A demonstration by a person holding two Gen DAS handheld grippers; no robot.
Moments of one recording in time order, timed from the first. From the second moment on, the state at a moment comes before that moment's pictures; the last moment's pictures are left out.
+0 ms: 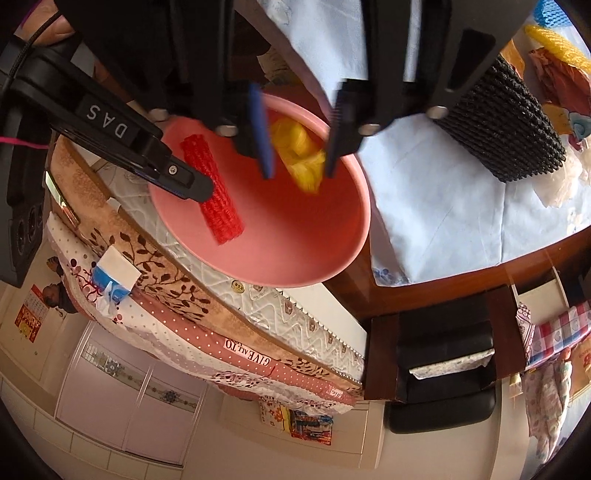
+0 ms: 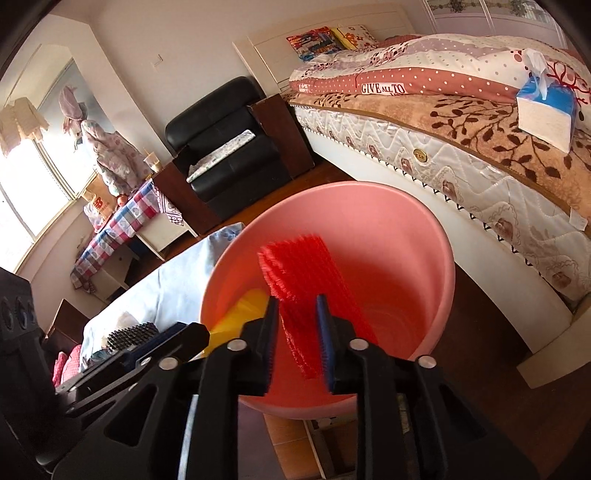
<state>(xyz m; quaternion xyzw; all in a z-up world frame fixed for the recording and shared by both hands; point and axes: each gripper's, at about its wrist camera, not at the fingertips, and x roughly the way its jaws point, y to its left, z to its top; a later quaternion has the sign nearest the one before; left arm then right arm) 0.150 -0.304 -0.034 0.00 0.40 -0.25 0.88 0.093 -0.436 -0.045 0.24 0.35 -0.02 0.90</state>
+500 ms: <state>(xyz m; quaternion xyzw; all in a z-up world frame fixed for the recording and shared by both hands) 0.116 -0.261 0.001 0.02 0.35 -0.25 0.90 0.057 -0.405 -0.028 0.22 0.33 -0.03 0.92</state>
